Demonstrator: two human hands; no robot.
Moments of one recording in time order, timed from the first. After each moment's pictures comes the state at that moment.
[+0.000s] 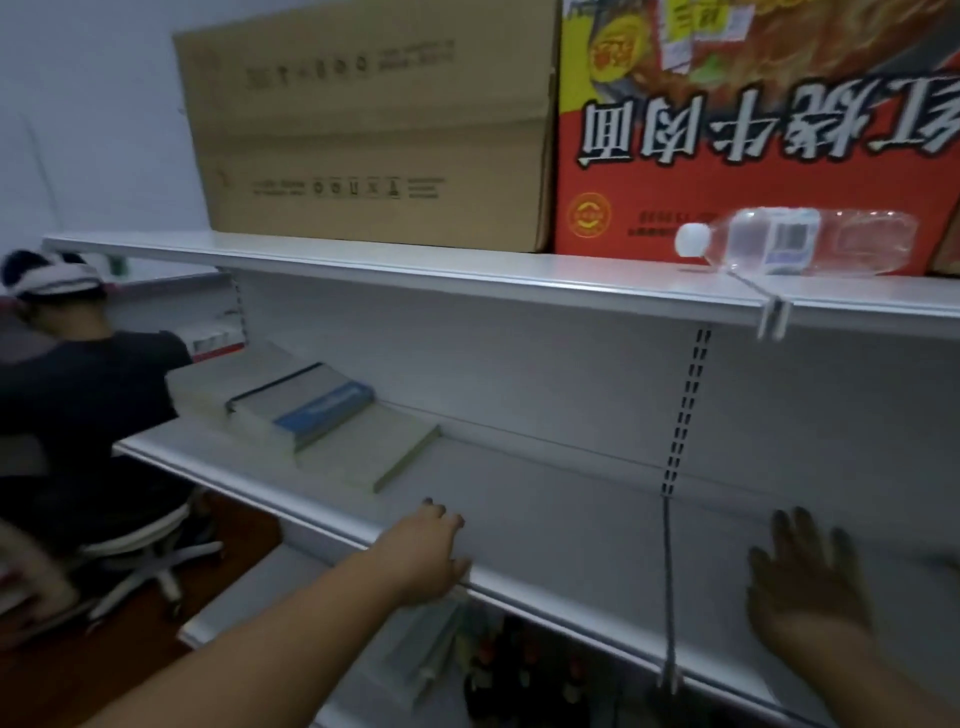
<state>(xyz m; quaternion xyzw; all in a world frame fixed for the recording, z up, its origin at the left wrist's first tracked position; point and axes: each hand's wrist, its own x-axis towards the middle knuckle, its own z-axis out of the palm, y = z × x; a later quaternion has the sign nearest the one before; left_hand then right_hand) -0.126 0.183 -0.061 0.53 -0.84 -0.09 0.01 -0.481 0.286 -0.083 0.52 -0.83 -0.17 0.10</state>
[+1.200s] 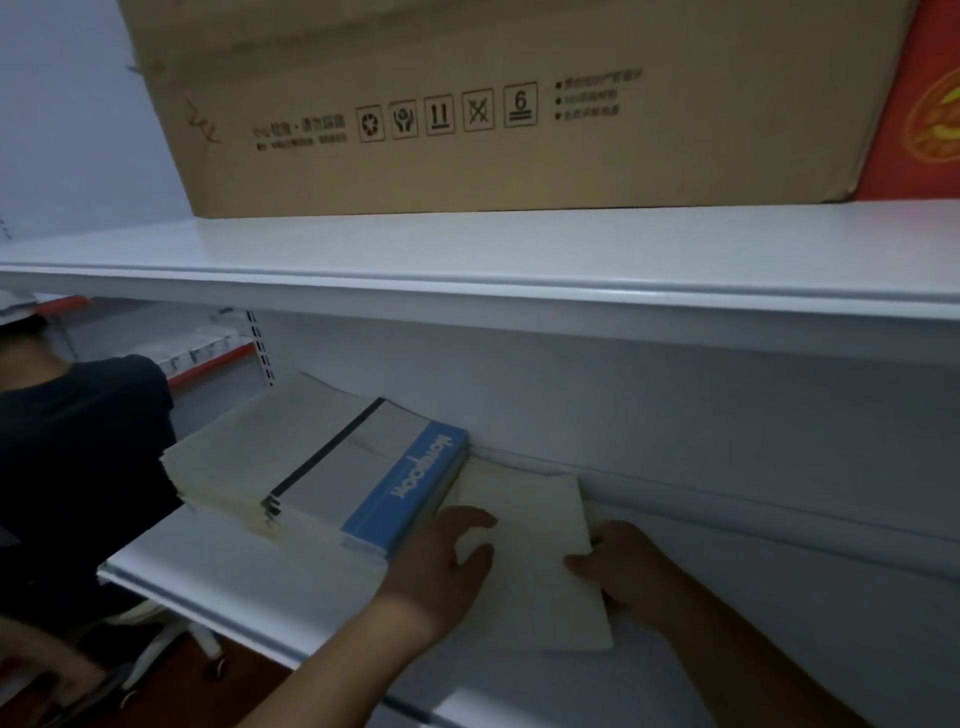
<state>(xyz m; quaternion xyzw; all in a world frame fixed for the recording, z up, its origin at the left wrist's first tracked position) 0.027 -0.034 -0.065 0.53 -0.74 -0.31 0.27 -0.183 -0.039 -0.108 0.44 -0.71 0.33 -0.44</state>
